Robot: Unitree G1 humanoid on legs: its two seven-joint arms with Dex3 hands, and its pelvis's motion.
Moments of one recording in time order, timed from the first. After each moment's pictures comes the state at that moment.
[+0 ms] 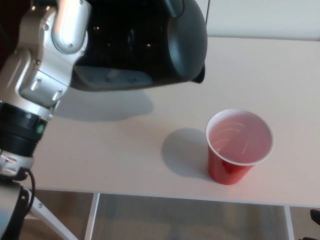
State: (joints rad) left_arm -0.91 0.46 -0.30 0.27 0.52 -0.04 0.25; right_arm 0.13 -0.34 -0.16 0.77 0.05 -0.31 0.21
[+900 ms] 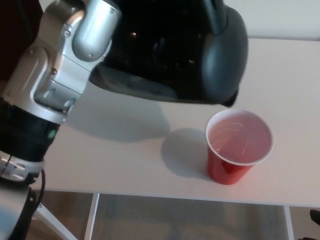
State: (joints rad) left_arm -0.90 0.41 -0.34 0.09 0.60 -0.15 0.17; right_arm 0.12 -0.34 -0.16 0.78 0.04 -0.30 0.21
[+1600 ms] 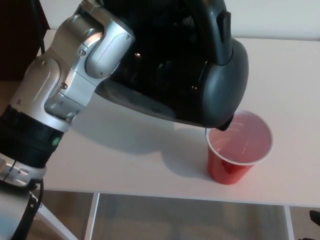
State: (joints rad) left_arm -0.89 0.42 -0.39 0.16 0.71 -0.28 0.17; right_arm 0.11 -0.34 -0.15 0.79 0.04 -0.30 0.22
